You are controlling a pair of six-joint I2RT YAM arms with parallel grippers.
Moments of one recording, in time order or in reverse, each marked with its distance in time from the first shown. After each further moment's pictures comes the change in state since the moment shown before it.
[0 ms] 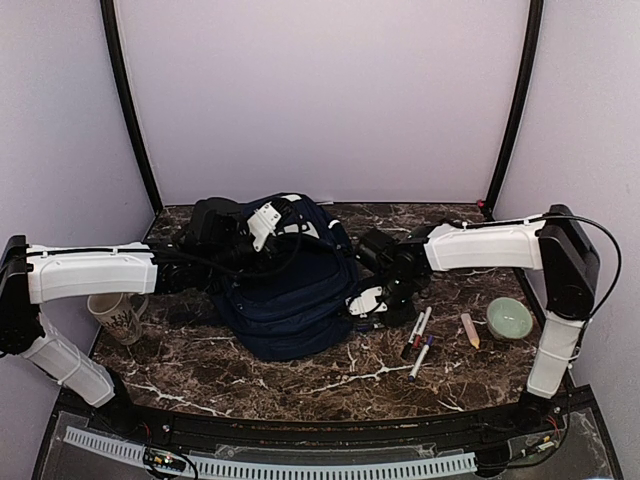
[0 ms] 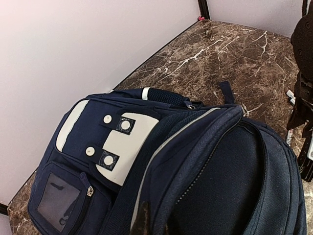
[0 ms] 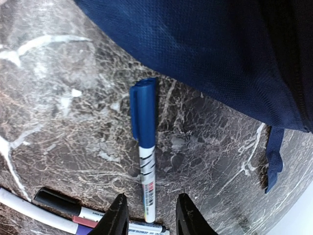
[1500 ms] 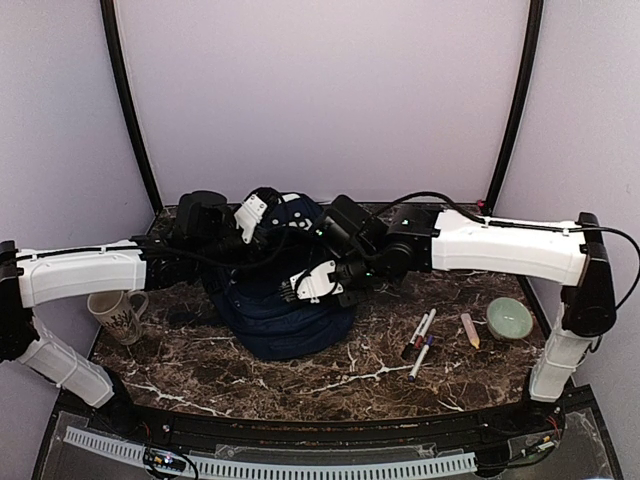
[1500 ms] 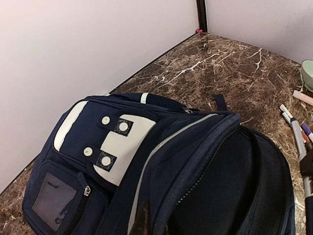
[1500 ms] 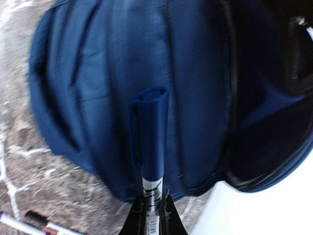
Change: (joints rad) left arm 0.062 -0.051 -0.015 -0.001 0.113 -0.065; right arm 0.266 -0.073 0.272 0.066 0.153 -0.049
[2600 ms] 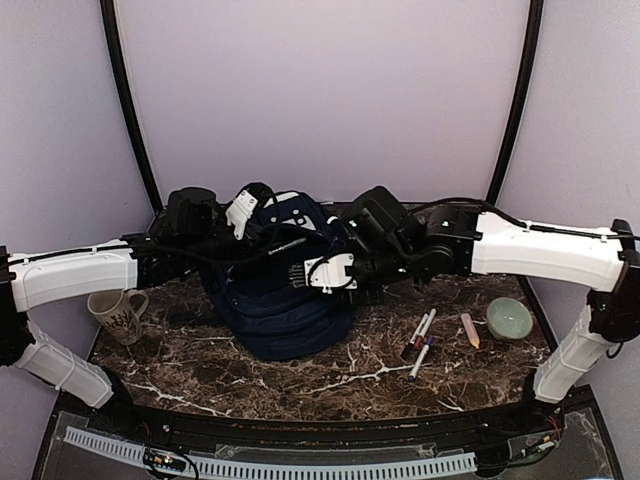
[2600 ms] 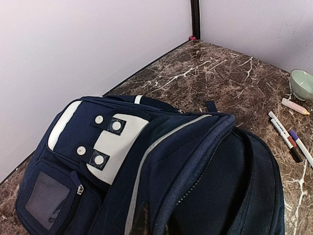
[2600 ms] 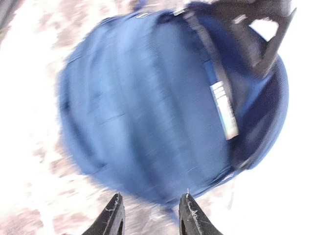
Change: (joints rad) left arm 0.043 -0.044 -0.013 -0.013 0.094 -0.039; right arm -0.003 -0.136 -0.111 0.148 -0.119 0.154
